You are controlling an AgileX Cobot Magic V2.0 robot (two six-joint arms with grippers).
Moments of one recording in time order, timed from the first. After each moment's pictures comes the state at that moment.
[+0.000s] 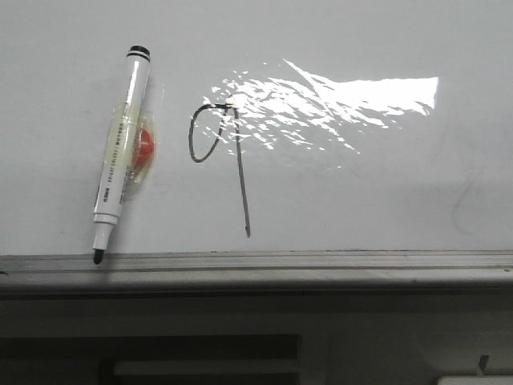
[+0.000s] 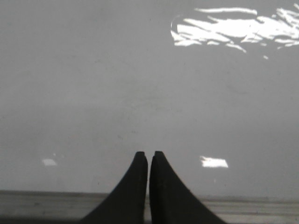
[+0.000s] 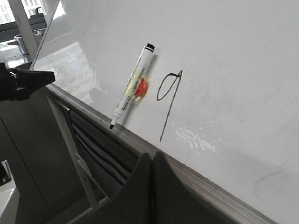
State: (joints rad) left arm -0.01 0.00 0.00 0.08 0.27 -0.07; right arm 0.80 0.21 -0.10 0.13 0.02 -0.03
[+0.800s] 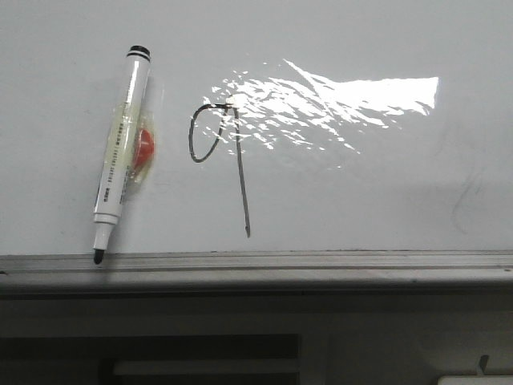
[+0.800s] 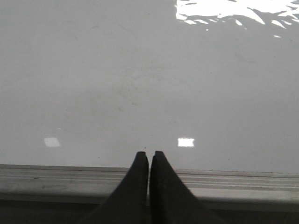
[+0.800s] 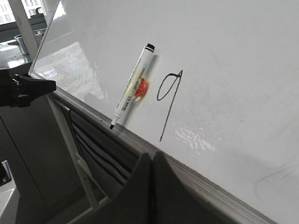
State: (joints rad) left arm -0.01 0.00 0.00 0.08 0.34 -0.07; right arm 0.80 0.21 -0.10 0.13 0.02 -0.03
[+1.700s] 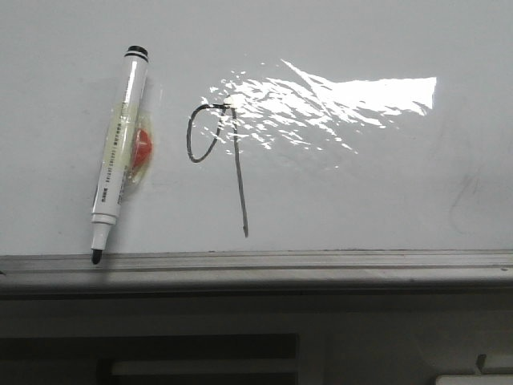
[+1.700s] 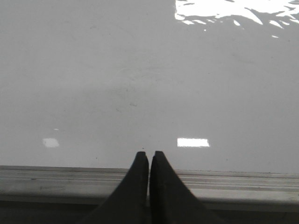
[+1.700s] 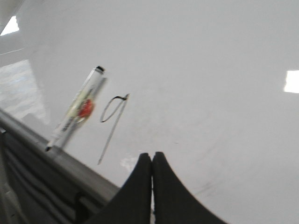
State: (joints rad) left arm -0.01 0.00 0.00 0.08 0.34 -0.07; right arm 0.59 0.21 -0.01 -0.05 -0.18 0.02
